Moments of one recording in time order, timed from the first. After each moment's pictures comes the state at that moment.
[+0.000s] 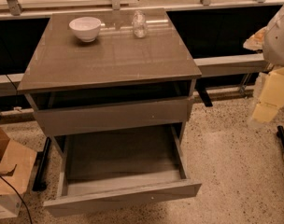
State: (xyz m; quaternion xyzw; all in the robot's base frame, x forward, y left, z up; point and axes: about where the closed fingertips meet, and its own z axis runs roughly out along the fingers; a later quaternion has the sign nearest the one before) arm 0.438 -0.217 0.976 -0.60 0.78 -0.03 0.16
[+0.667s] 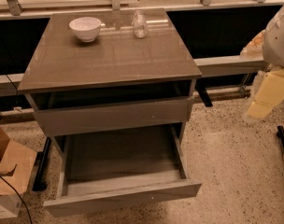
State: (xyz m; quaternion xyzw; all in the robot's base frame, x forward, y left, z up) arm 0.438 -0.216 0.976 -0.60 0.78 -0.03 0.16
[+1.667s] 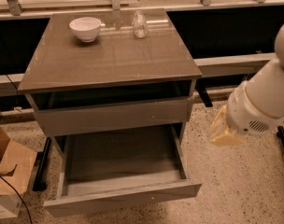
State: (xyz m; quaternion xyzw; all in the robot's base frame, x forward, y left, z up) arm 0.410 -0.181 0.846 -0.61 0.77 0.06 0.15
